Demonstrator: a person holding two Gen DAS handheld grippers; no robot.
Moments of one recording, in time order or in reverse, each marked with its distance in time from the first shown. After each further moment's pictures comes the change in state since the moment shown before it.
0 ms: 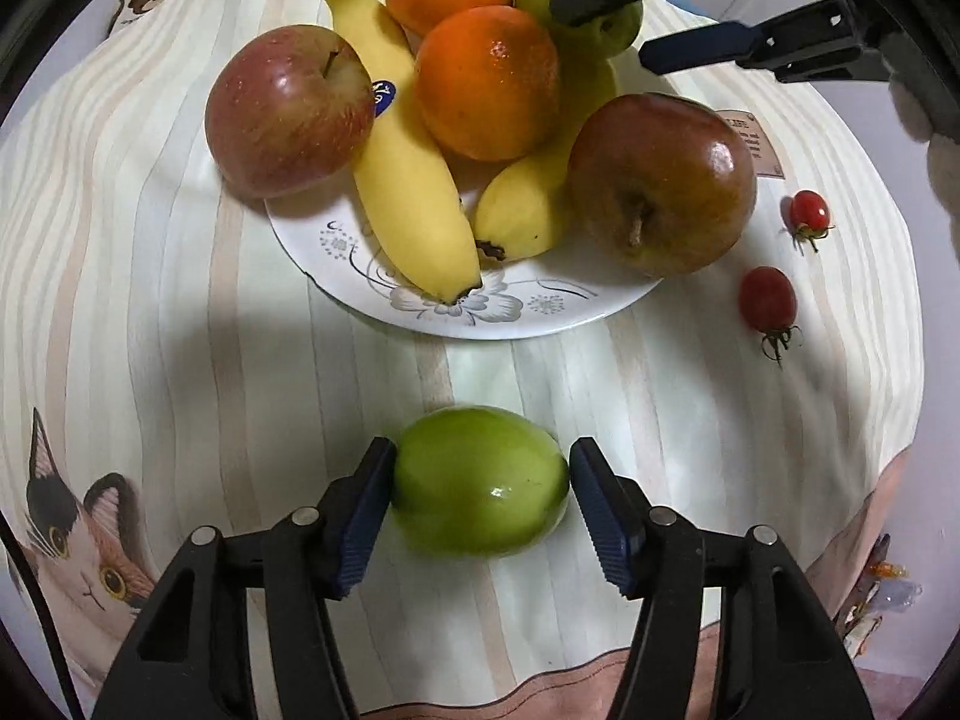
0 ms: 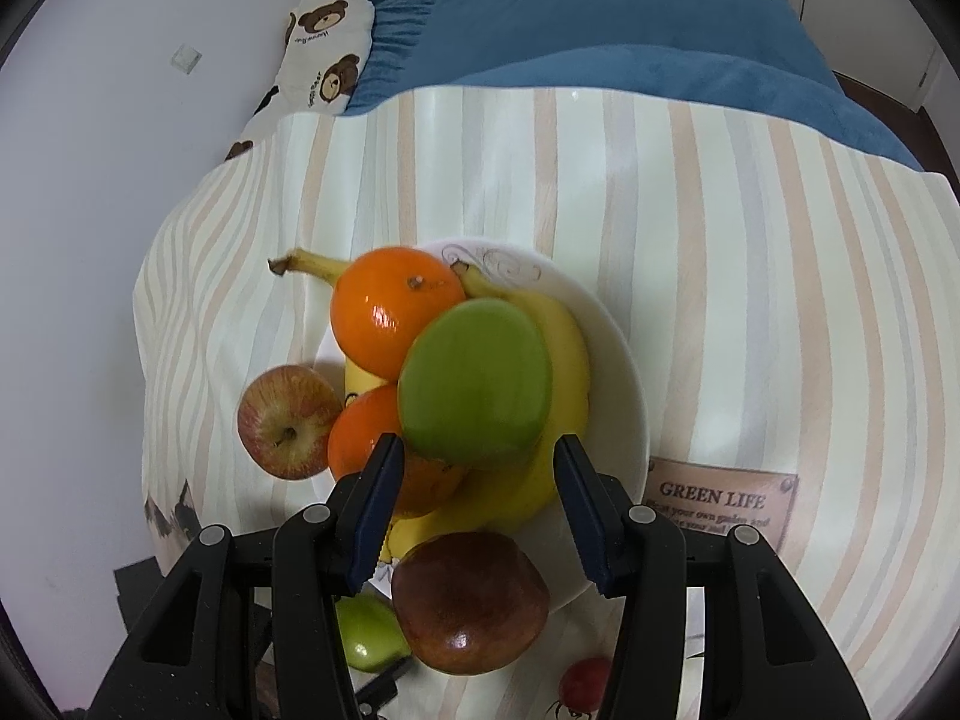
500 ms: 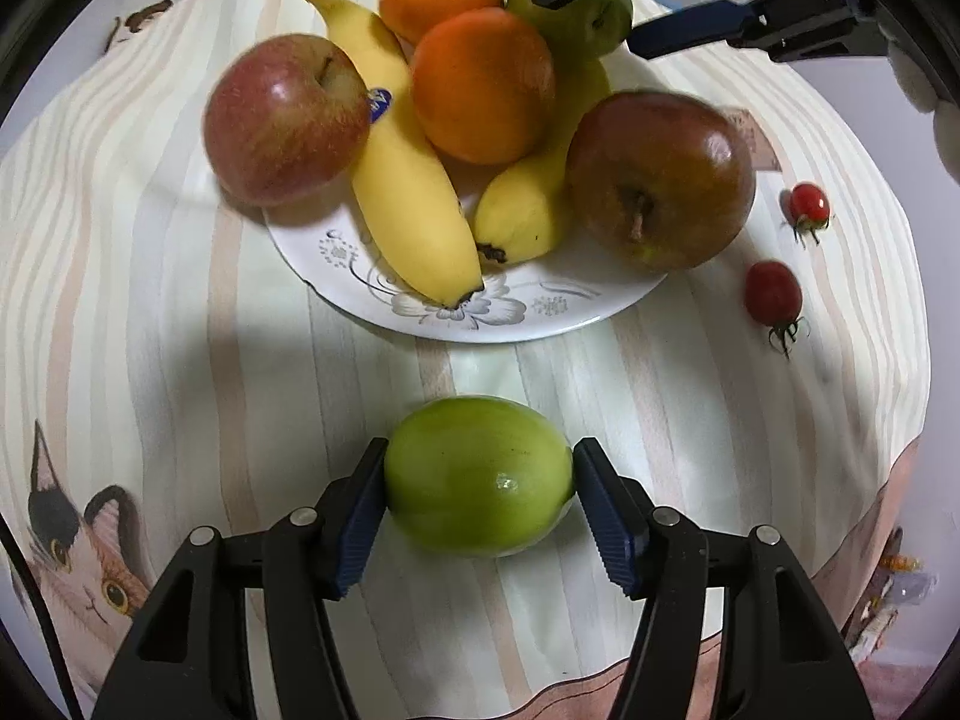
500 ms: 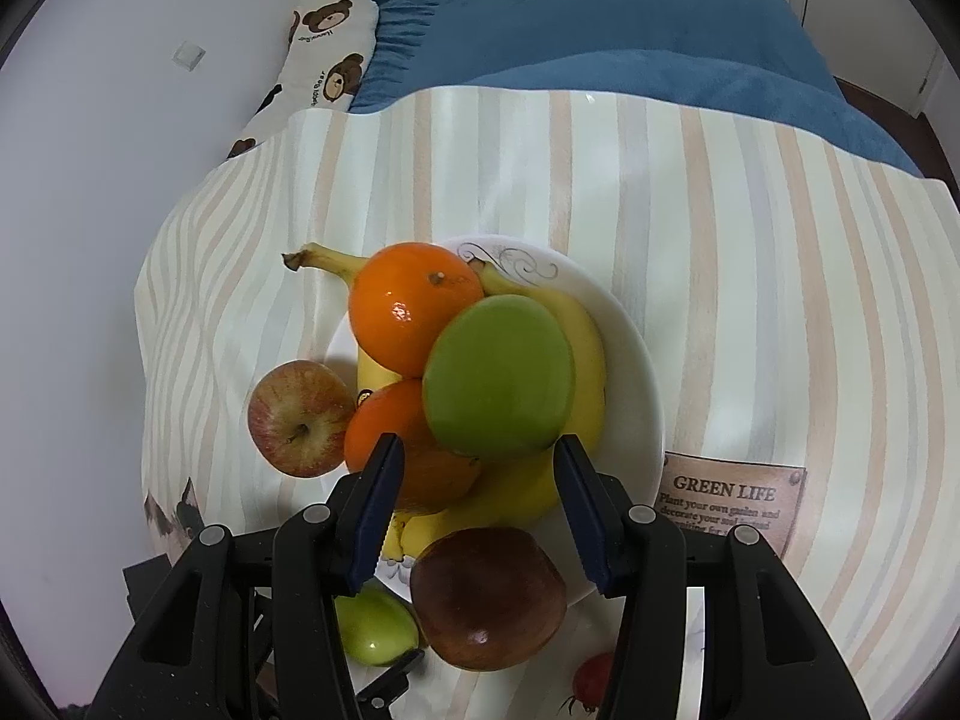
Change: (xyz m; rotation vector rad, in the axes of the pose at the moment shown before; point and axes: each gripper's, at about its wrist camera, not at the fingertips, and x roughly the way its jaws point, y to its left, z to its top) left arm 0.011 0.006 -0.009 0.018 -0.053 0.025; right arm -0.004 0.013 -0.001 -0.011 -0.018 -0.006
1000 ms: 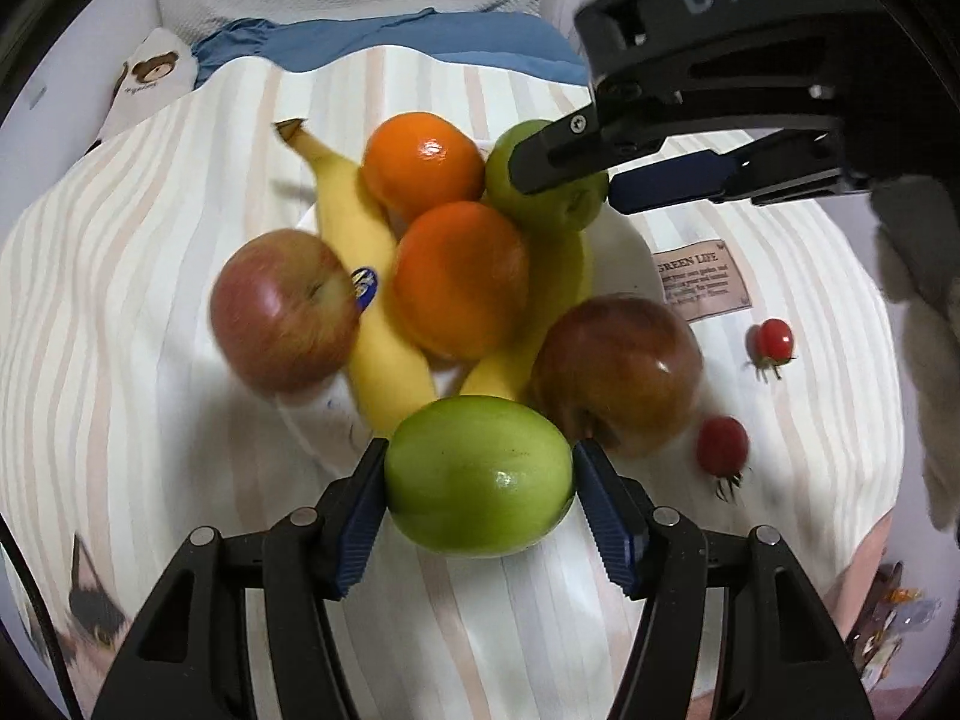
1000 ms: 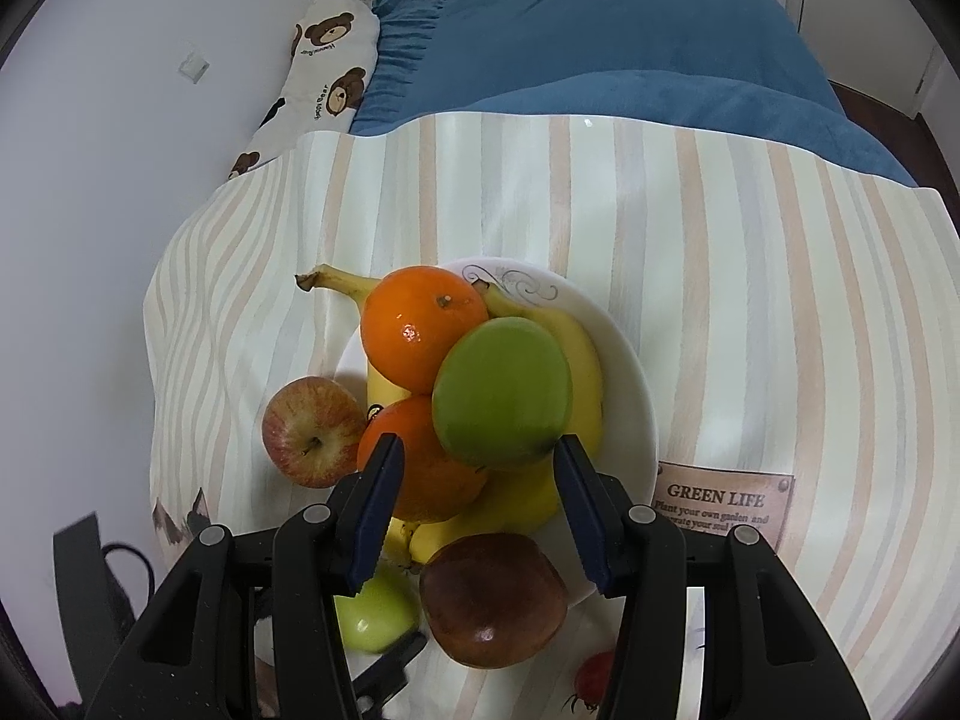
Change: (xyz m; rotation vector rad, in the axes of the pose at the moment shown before) left arm -0.020 -0.013 0.056 0.024 -0.148 -0.009; right arm -0.011 -0.003 0.002 0.006 -0.021 0.005
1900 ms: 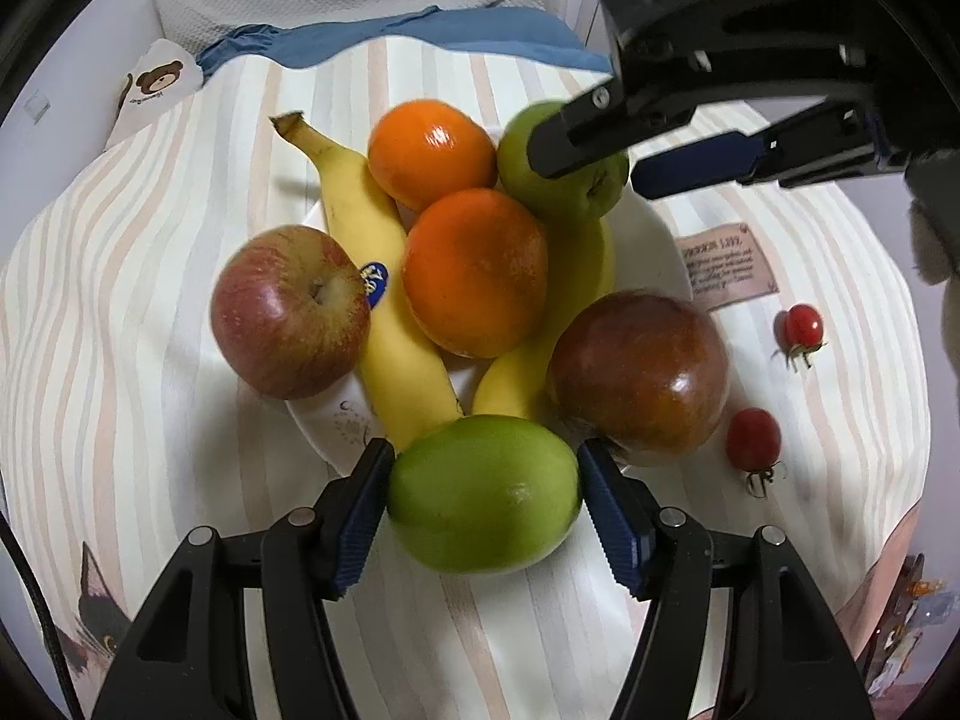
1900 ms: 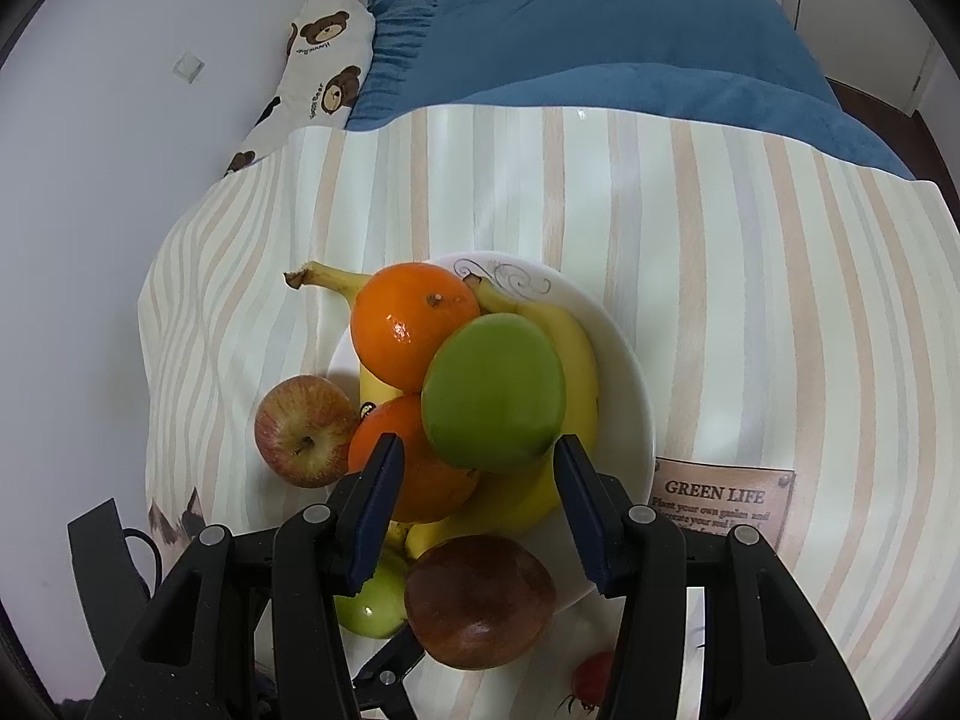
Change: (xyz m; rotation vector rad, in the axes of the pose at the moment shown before) left arm -0.002 0.000 0.000 0.009 -0.002 0.049; right arm 0.003 -0.002 -0.002 0.014 -0.004 -0.002
